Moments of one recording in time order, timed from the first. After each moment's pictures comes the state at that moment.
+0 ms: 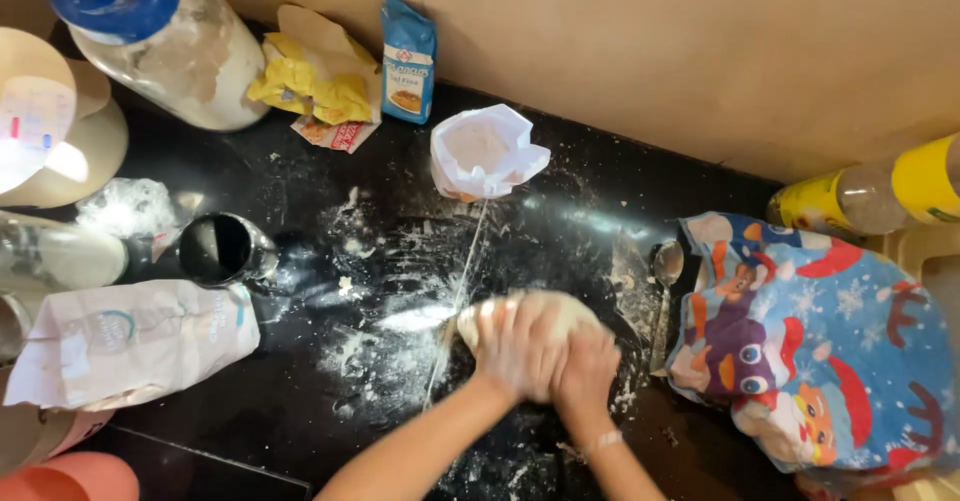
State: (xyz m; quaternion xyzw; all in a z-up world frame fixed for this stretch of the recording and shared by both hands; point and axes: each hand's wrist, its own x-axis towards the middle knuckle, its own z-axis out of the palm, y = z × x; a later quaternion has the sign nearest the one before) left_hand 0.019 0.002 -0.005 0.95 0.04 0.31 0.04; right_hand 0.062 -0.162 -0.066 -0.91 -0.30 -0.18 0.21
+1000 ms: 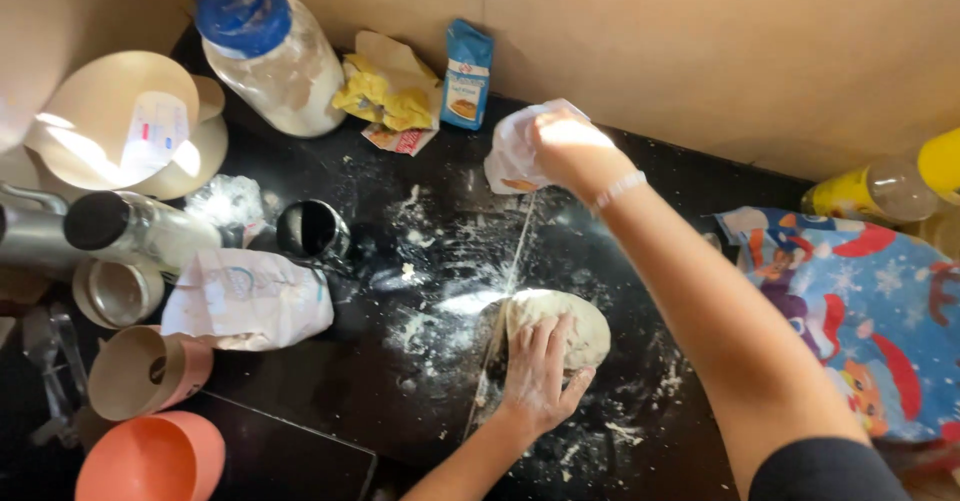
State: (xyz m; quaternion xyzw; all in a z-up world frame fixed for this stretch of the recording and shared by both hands) left_hand -0.067 0.012 0.083 0.93 0.07 0.09 0.35; right_hand 0.255 0.083 0.158 -0.64 -0.55 -0.50 -0.20
